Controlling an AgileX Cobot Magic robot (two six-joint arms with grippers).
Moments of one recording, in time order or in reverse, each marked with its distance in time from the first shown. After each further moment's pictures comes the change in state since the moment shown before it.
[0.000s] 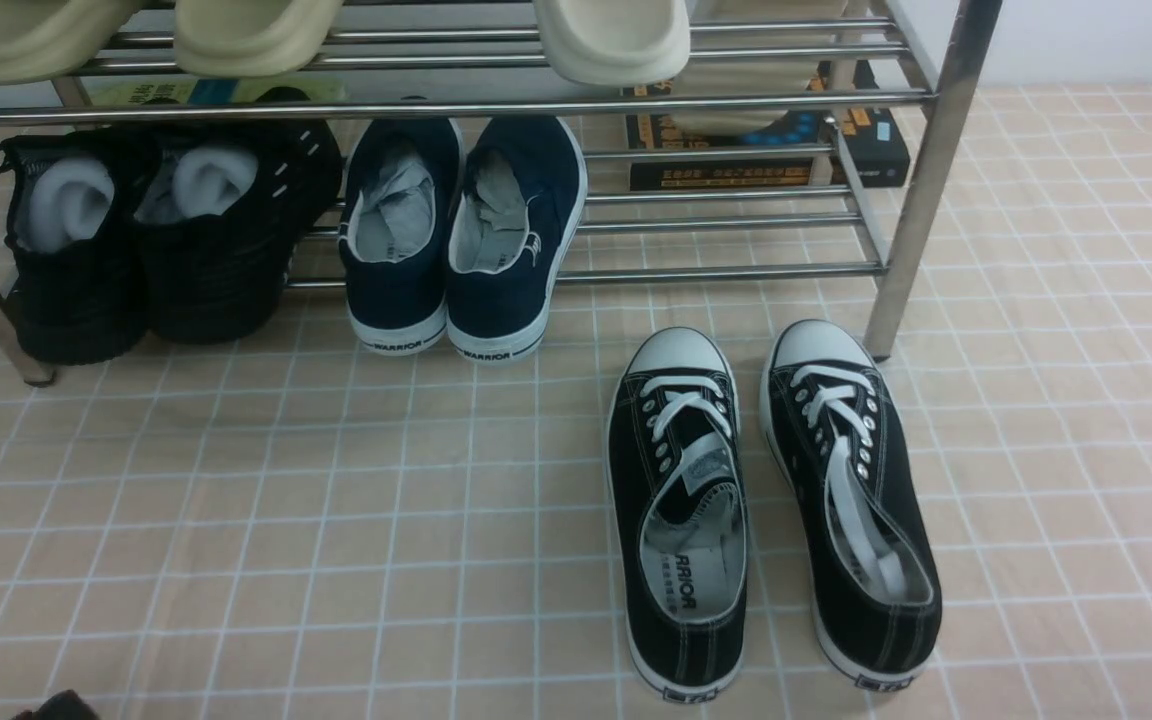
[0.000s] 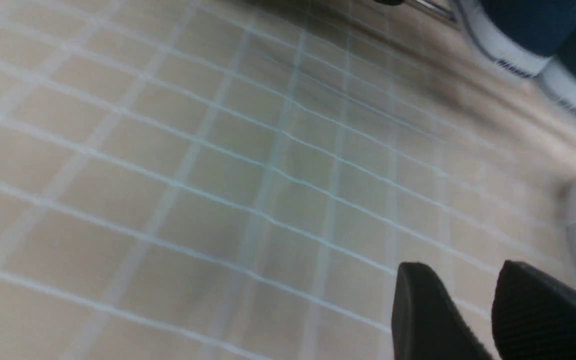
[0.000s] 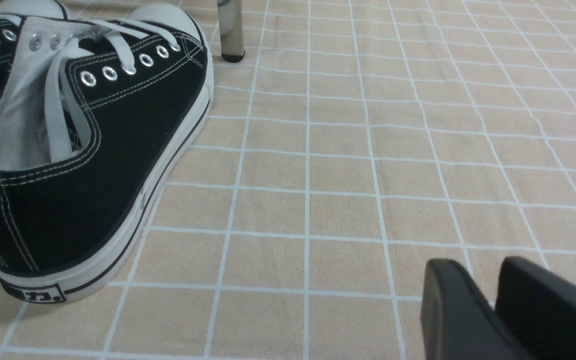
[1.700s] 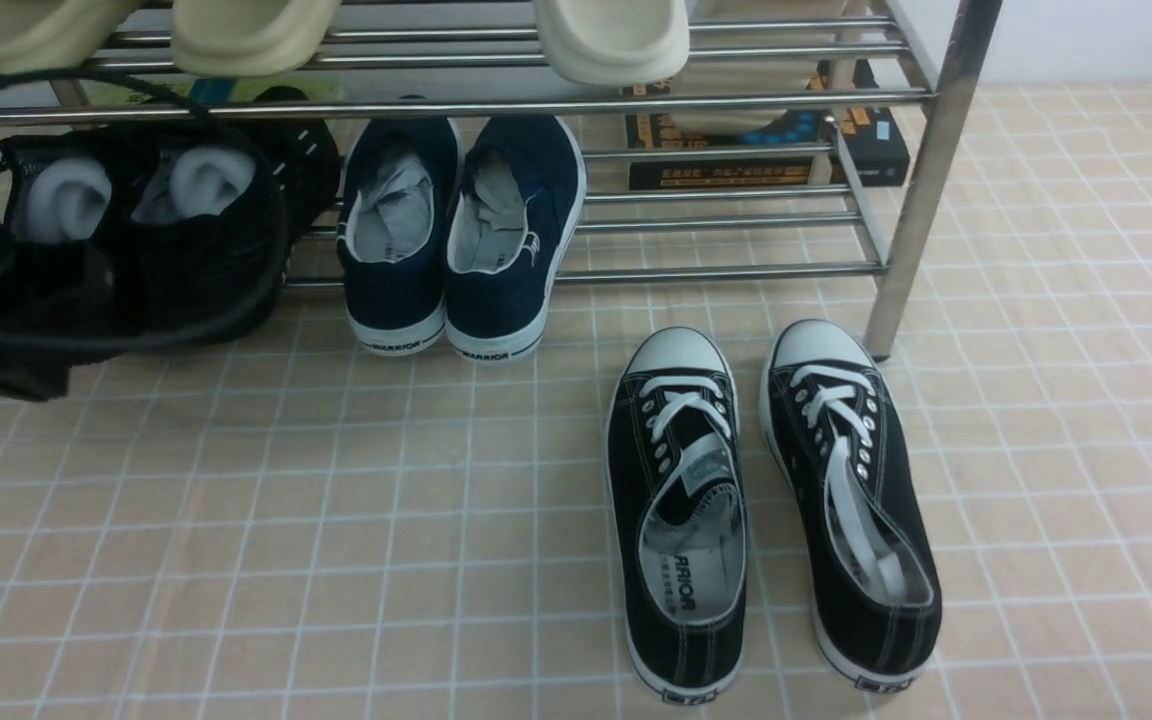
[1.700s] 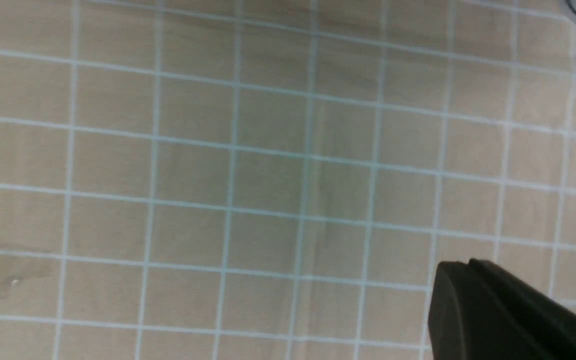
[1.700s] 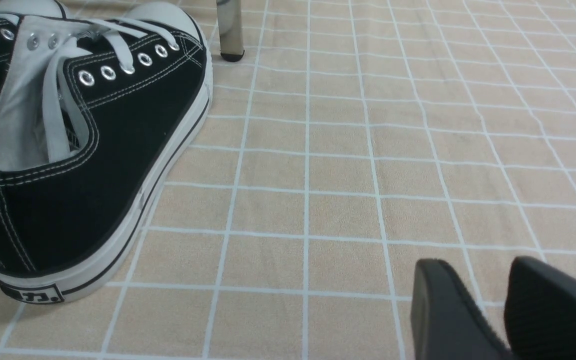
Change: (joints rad) right arm 0.000 0.000 0.000 0.000 0.000 0.000; left arm 0.139 1.383 -1.235 0.174 0.665 0.342
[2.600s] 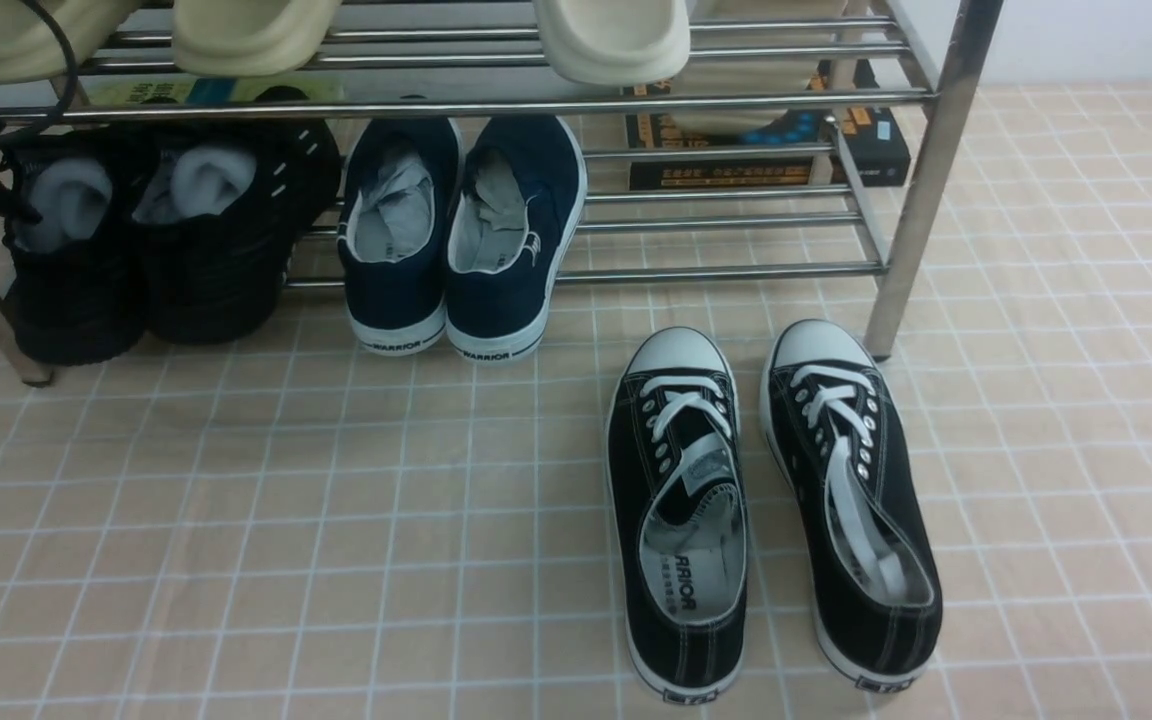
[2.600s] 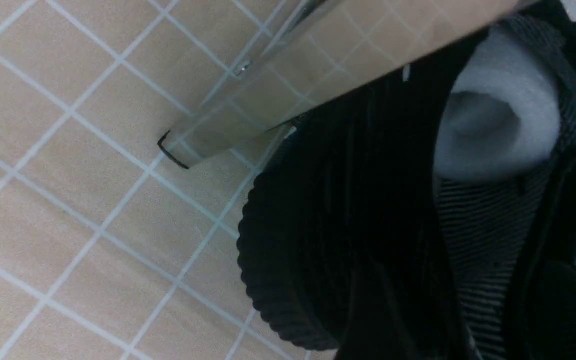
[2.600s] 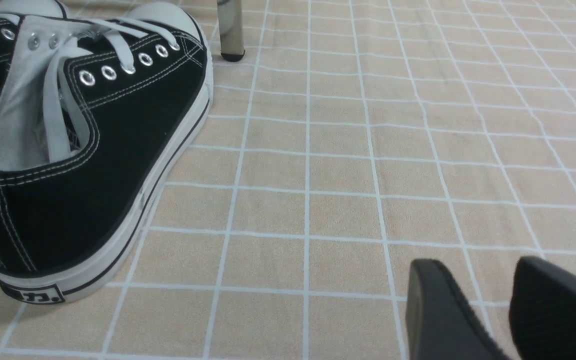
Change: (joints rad) right arm 0.000 0.000 0.000 0.000 0.000 0.000; left arm 0.205 0.334 -0.119 -0.375 -0.448 -0.089
